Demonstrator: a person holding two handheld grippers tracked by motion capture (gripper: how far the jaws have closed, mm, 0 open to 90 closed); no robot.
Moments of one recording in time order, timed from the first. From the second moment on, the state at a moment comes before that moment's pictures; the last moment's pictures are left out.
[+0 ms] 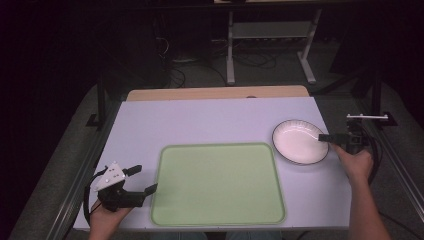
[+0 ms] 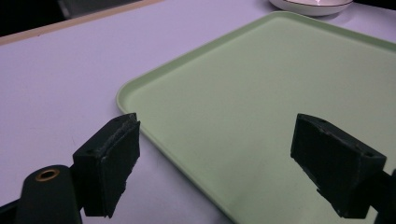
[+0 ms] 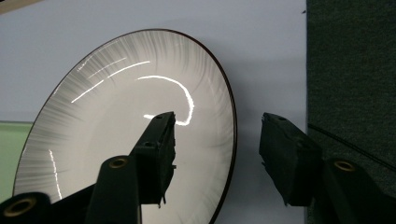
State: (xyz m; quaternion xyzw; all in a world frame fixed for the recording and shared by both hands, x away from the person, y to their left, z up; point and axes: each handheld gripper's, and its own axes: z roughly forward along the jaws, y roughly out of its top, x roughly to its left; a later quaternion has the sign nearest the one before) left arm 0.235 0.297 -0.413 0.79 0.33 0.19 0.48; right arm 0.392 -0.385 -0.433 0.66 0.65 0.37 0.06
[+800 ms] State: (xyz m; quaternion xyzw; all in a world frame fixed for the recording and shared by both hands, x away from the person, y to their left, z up) left arm 0.235 0.297 -0.412 0.79 0.33 0.19 0.48; right arm 0.387 -0.390 -0.453 0.69 0.61 0.39 0.01
